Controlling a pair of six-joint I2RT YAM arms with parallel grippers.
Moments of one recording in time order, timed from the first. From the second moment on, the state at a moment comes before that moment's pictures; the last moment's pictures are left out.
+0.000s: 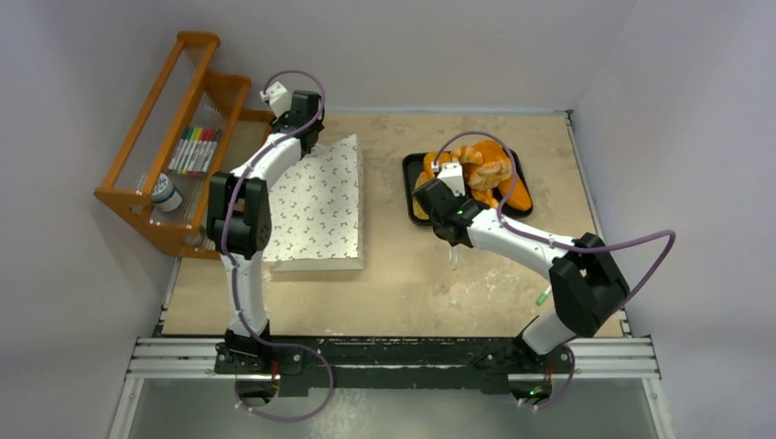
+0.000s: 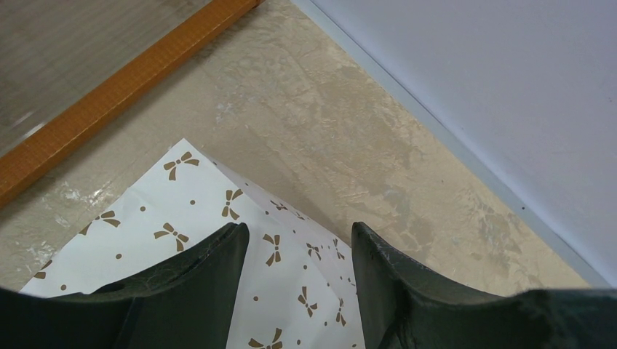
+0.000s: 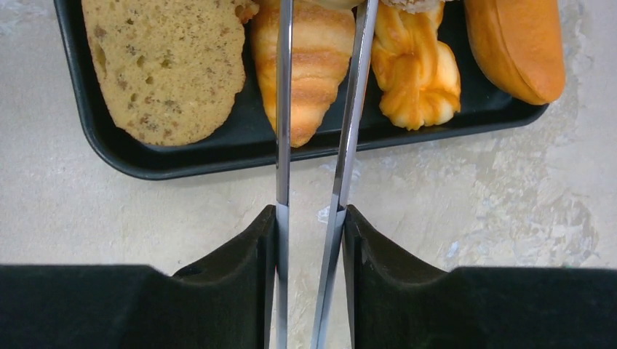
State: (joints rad) left arm -0.20 2.12 1.74 -0.25 -0.55 -0.75; right arm 0.71 1.55 1.03 -0.49 0.72 0.45
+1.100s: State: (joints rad) left arm -0.21 2.12 1.74 -0.25 -0.55 -0.76; right arm 0.70 1.47 0.90 -0.43 0.63 0.51
